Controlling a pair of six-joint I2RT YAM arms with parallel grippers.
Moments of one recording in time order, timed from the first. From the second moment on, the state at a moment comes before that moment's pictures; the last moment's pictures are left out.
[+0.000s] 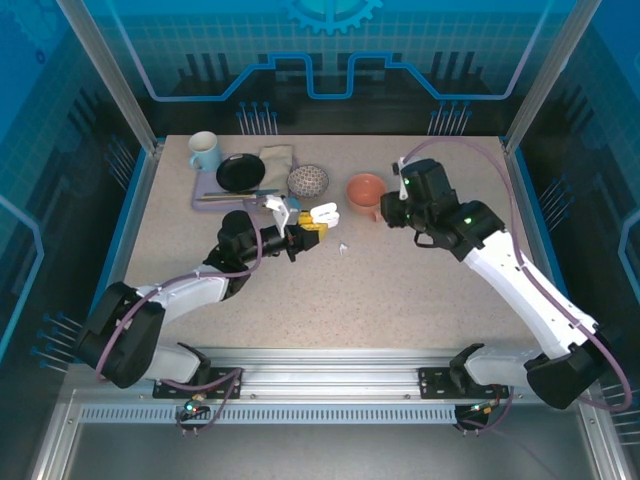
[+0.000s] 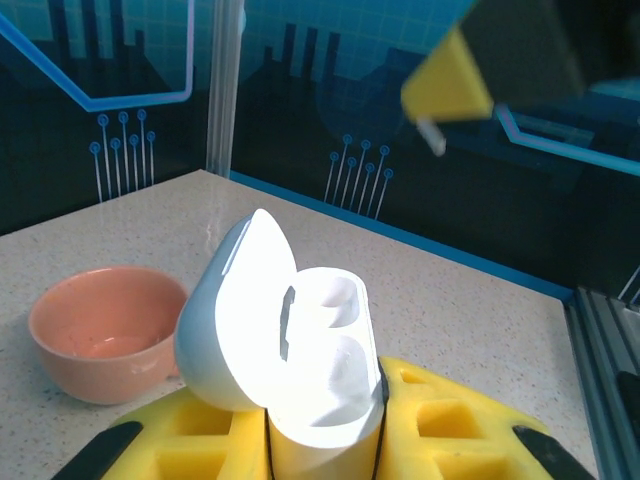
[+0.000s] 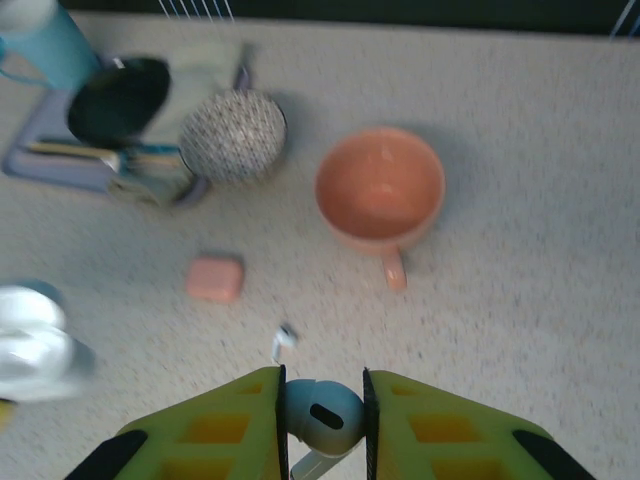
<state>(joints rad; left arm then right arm) -0.45 1.39 0.60 0.77 0.65 -0.16 0.56 1.25 1.37 -0.81 0.18 0.33</state>
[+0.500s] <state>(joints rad) -0.50 1.44 0.73 0.70 0.72 -0.14 0.67 1.30 1.44 -0.69 0.13 0.25</state>
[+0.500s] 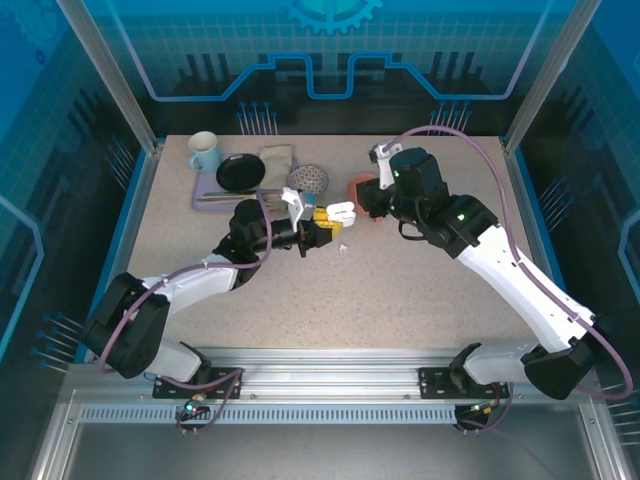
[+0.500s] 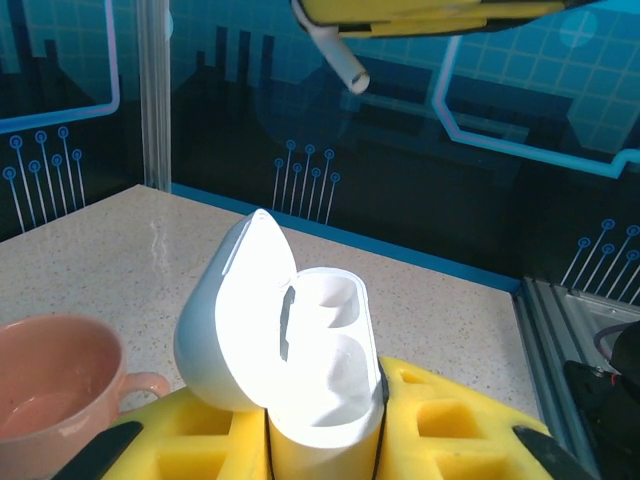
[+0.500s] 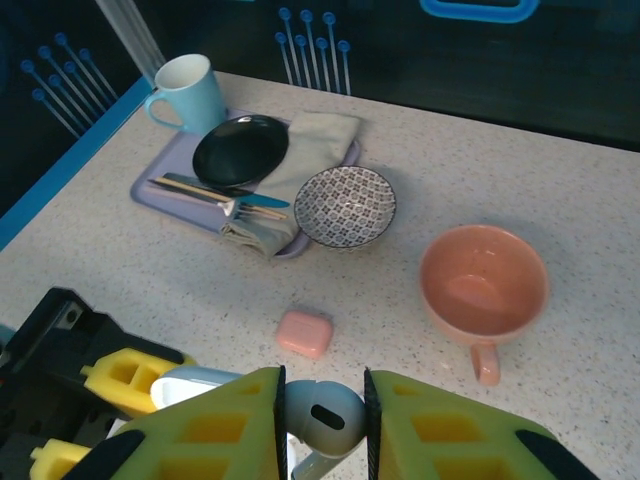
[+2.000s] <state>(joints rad) -0.51 1.44 0.78 0.65 0.73 -0.13 0.81 1.33 1.34 -0.62 0.28 0.08</state>
